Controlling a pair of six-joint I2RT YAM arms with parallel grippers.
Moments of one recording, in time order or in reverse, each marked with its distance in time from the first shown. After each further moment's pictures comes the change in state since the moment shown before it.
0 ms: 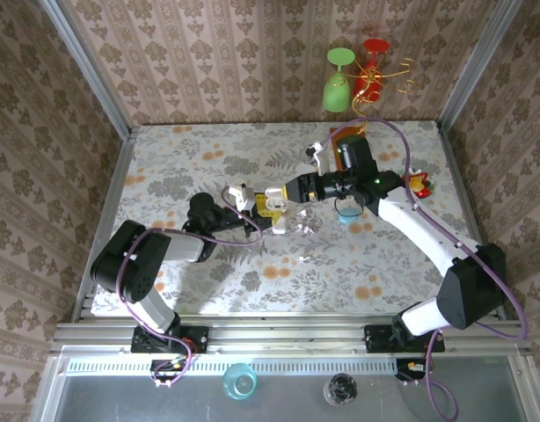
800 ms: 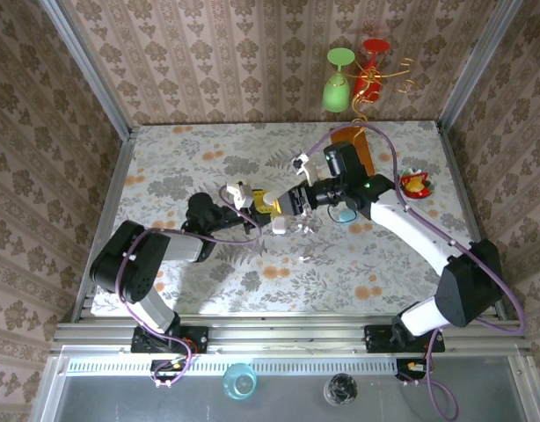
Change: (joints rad) left arm 0.010 -0.004 -0.003 0.005 -0.071 0.015; right arm 0.074 -0.055 -0.070 0.000 -0.015 -0.127
